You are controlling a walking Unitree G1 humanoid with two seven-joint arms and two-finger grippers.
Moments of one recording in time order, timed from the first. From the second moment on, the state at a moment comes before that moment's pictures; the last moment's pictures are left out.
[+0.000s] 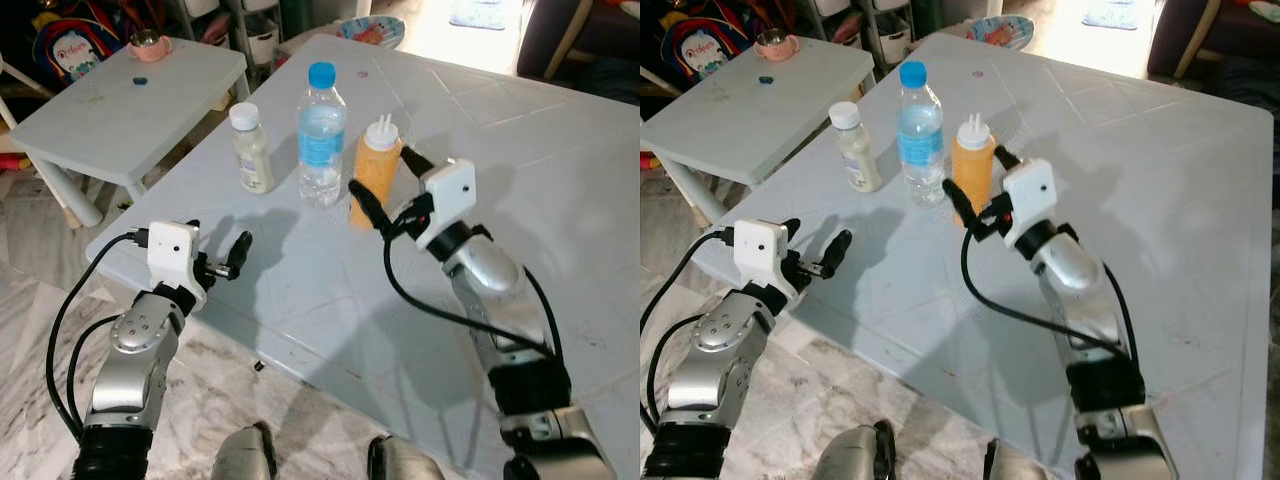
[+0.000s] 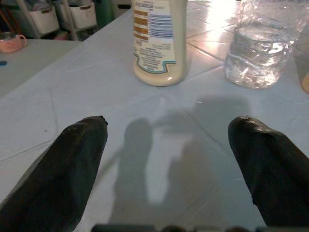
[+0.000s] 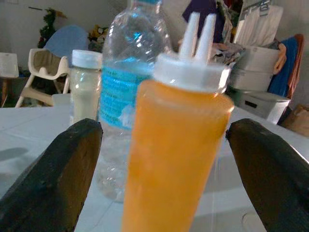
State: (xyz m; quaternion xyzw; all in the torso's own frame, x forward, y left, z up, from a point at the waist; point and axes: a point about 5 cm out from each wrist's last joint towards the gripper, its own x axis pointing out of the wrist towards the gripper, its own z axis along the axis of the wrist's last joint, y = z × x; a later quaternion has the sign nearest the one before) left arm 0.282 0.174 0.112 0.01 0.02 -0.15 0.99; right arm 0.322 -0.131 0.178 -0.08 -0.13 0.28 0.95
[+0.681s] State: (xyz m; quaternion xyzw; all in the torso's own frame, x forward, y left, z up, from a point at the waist) left arm 0.281 0.174 0.114 0.03 0.02 -0.16 0.99; right arm 0.347 -0.115 0.186 -0.07 -0.13 0.29 0.94
